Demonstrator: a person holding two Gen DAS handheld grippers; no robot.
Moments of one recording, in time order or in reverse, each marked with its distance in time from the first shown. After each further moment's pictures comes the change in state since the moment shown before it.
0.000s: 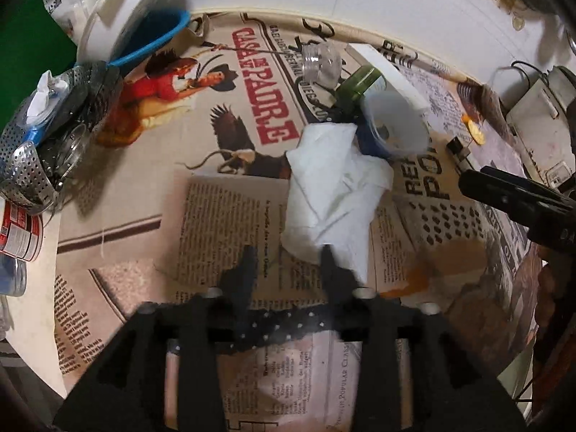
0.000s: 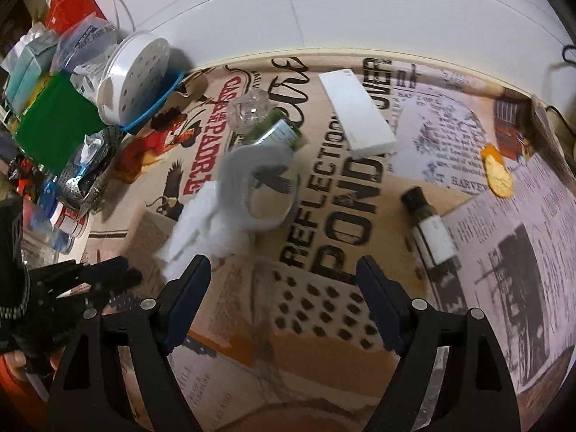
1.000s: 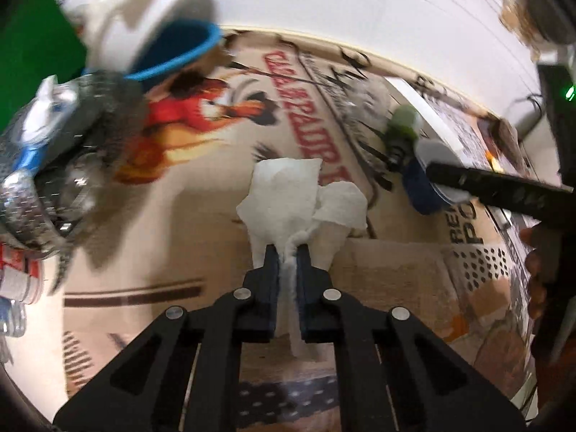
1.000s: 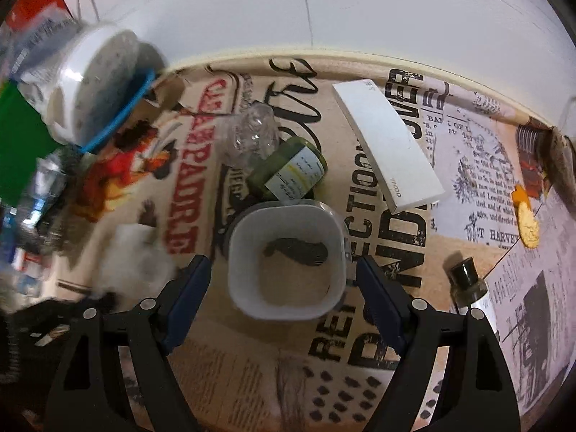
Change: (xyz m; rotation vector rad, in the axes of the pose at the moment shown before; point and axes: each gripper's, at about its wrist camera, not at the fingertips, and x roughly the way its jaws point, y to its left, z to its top) left arm 0.023 0.054 0.028 -0.034 -0.095 0.002; right arm 0.071 0.032 0.051 0.007 0.040 -0.143
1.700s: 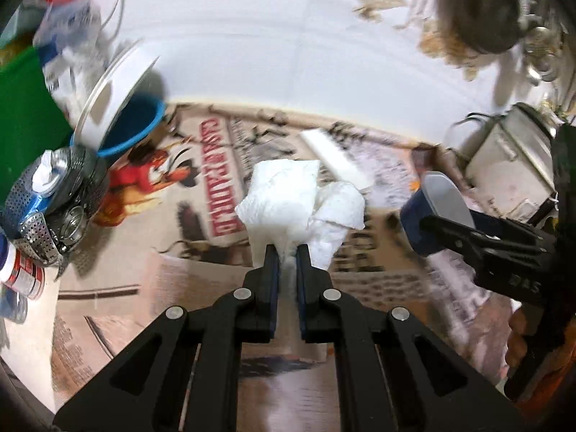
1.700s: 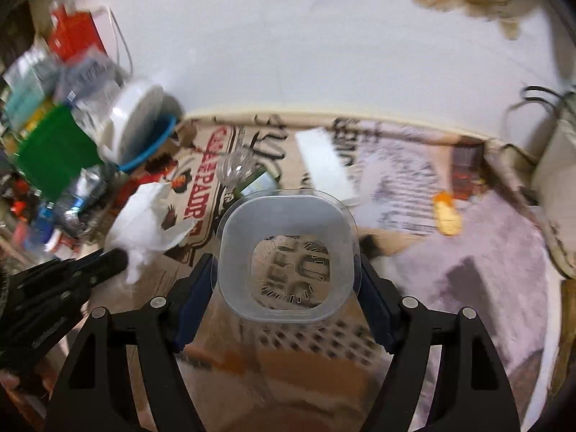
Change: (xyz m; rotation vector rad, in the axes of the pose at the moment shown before) left arm -0.086 -0.113 -0.010 0.054 -0.191 -0.080; right arm -0.135 -0.056 -0.059 -0.001 -0.225 0.038
